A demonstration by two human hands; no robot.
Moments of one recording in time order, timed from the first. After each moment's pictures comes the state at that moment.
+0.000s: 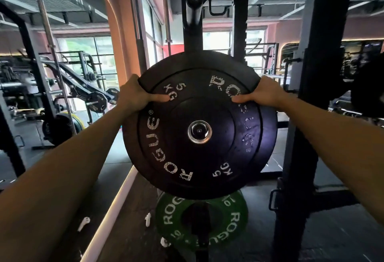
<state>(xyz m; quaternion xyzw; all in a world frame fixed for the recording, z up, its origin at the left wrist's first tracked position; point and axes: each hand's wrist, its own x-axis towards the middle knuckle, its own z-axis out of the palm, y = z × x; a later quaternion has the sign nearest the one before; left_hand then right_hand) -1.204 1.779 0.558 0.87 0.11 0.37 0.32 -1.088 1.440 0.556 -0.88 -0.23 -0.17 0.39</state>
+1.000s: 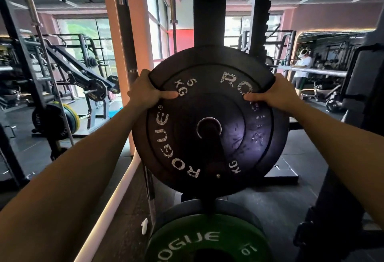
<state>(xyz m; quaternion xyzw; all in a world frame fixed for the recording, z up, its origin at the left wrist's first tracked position) -0.990 1.847 0.540 0.87 0.12 0.37 0.31 -0.854 1.522 0.529 -0.87 -0.18 -0.22 0.40</state>
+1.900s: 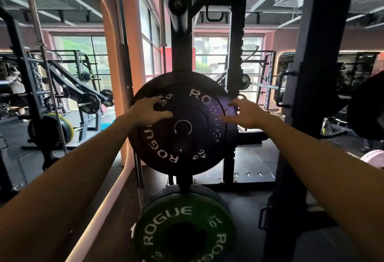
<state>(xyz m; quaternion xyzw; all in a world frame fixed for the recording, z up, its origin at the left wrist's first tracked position) -1.131 1.739 0.558 0.96 0.07 0.21 0.18 -1.017 1.445 0.547 -0.93 -0.26 -0.15 0.23</state>
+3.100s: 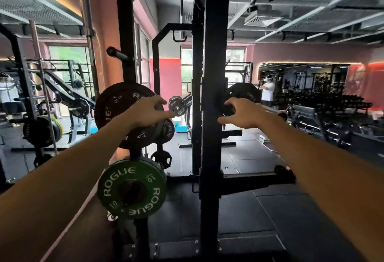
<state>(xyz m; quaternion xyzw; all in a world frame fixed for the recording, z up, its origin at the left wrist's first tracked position) -1.422 1.278 0.591 0.95 0.01 0.24 0.21 -1.320 1.000 0.588 -0.94 -0.23 -0.18 0.16</state>
